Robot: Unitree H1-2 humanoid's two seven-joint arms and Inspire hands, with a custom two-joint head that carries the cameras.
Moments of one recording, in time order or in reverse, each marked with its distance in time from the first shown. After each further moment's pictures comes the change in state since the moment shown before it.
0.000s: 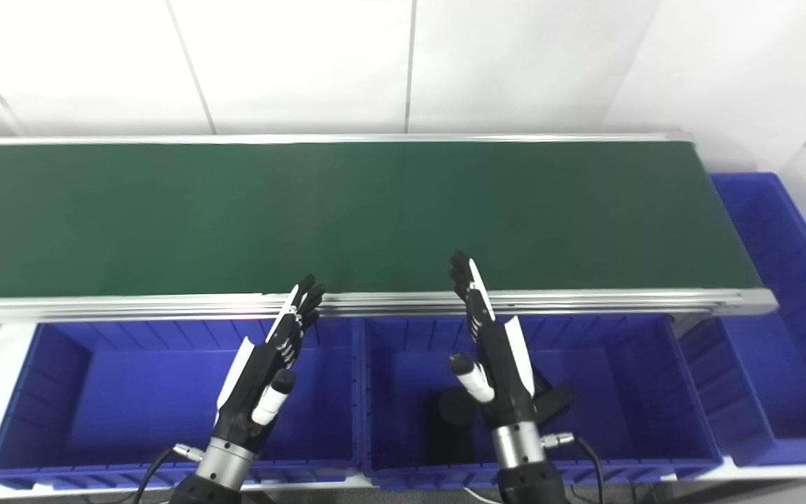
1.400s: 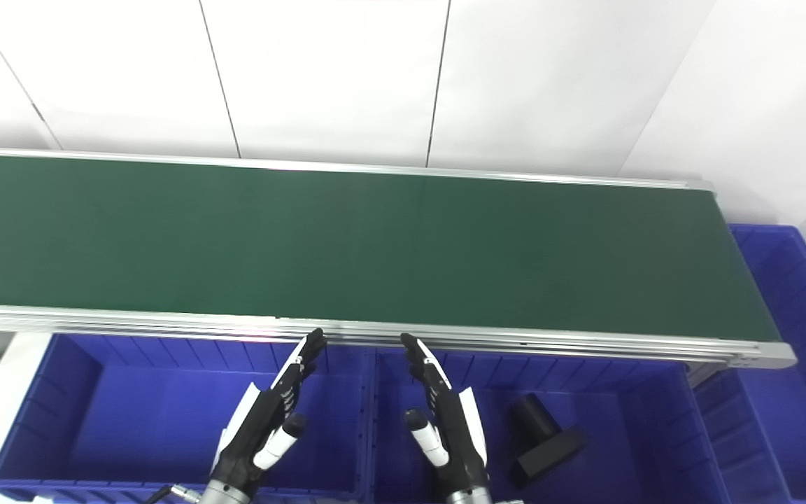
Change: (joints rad) left arm -0.016 0.085 -0.104 0.062 -0.013 0.000 0.120; right arm -0.029 0.018 0.170 0.186 -0.024 -0.012 -0.142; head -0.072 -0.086
